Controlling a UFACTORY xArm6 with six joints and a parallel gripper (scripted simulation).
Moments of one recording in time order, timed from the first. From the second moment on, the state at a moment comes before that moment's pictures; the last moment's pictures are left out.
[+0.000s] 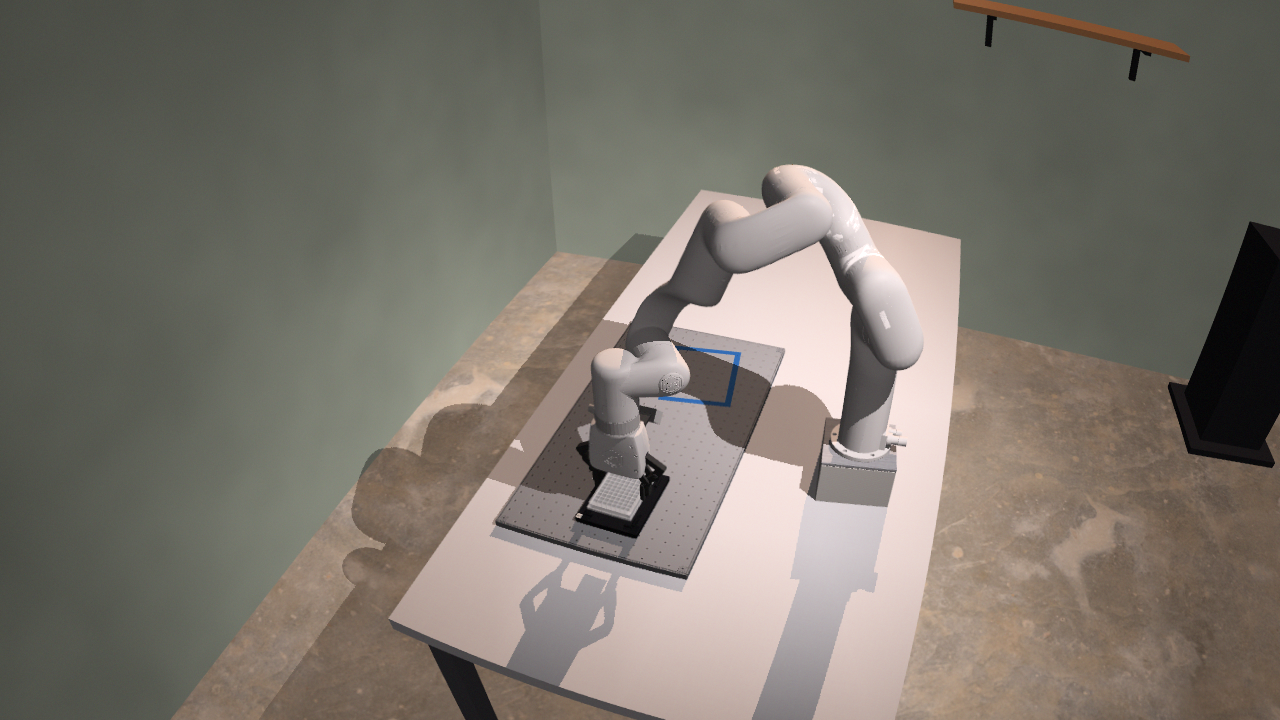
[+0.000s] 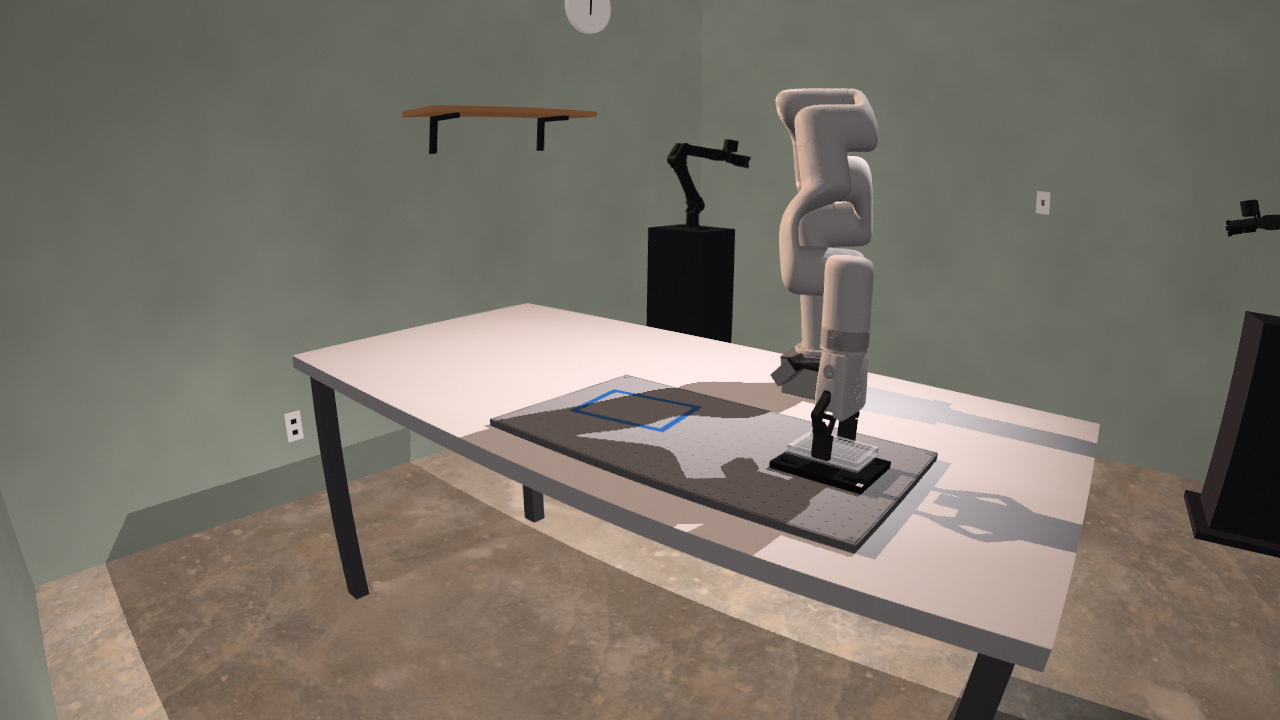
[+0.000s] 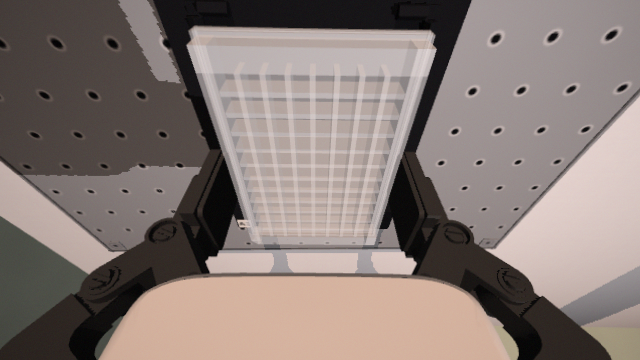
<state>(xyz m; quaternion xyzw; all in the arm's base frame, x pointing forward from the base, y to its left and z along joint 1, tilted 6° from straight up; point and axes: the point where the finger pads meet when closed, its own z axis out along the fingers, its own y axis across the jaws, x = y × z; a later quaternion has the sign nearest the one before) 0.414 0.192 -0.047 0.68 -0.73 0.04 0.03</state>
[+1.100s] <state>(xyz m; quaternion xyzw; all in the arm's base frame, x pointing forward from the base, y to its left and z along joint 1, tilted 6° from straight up) 0.414 0.191 -0.052 0.68 -0.73 0.04 0.03</state>
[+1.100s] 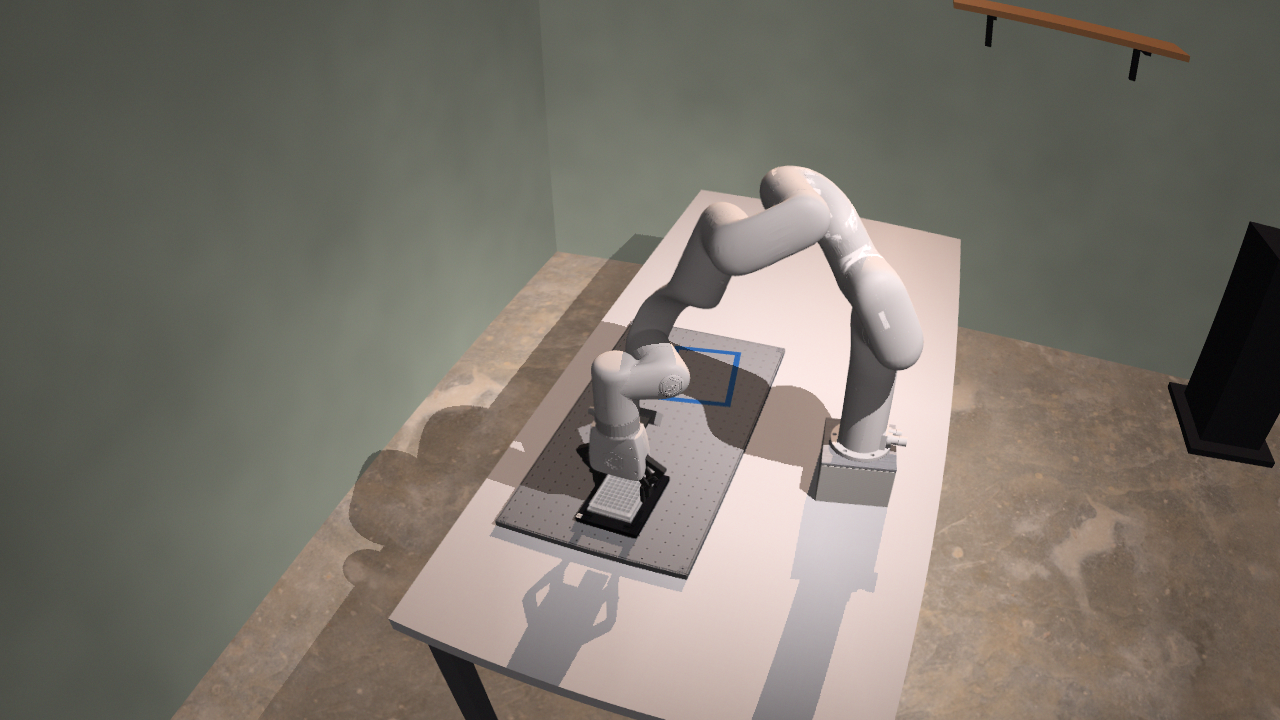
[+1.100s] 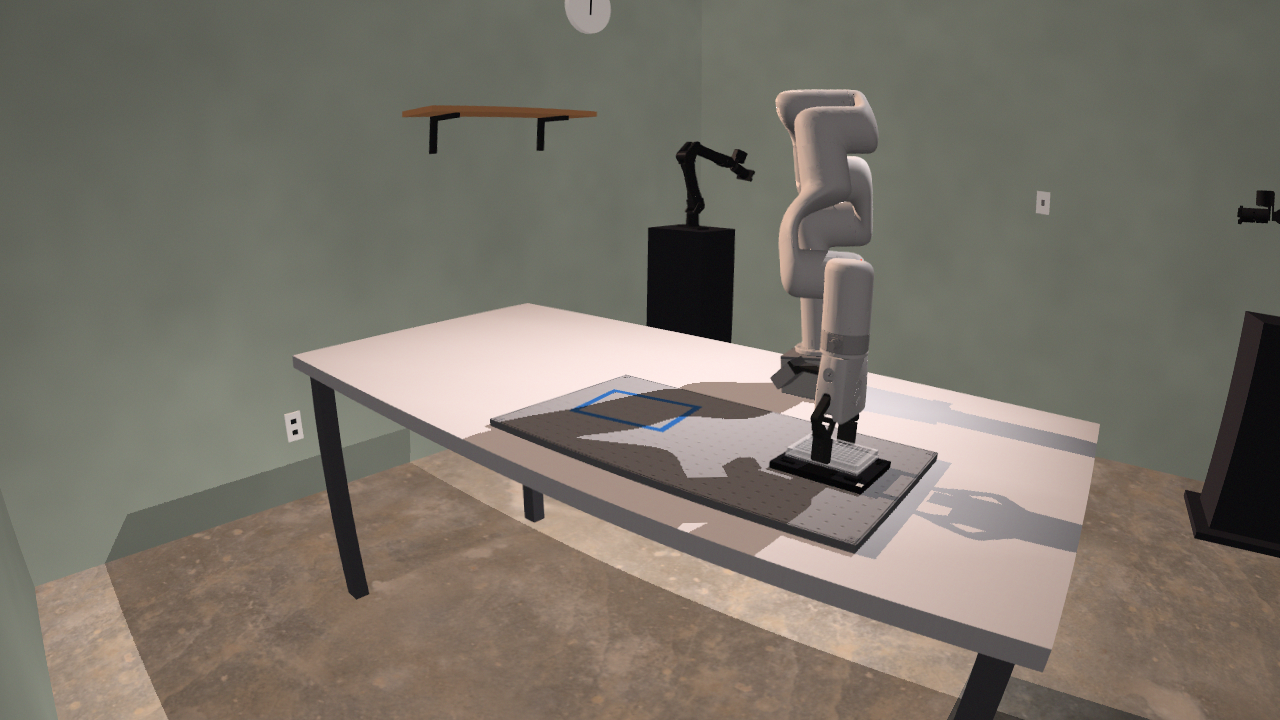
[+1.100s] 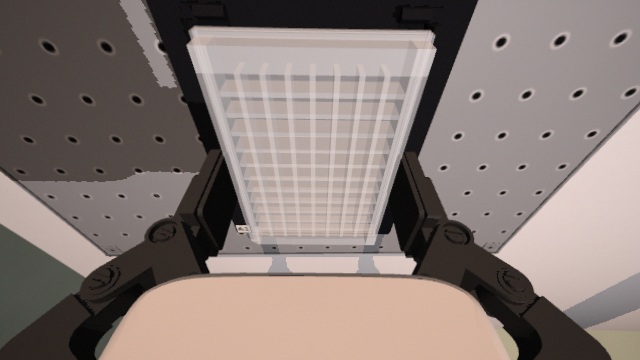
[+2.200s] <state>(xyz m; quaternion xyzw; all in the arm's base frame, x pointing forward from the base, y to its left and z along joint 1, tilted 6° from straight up) 0.414 0.191 -0.057 0.68 -0.73 0.04 0.03</state>
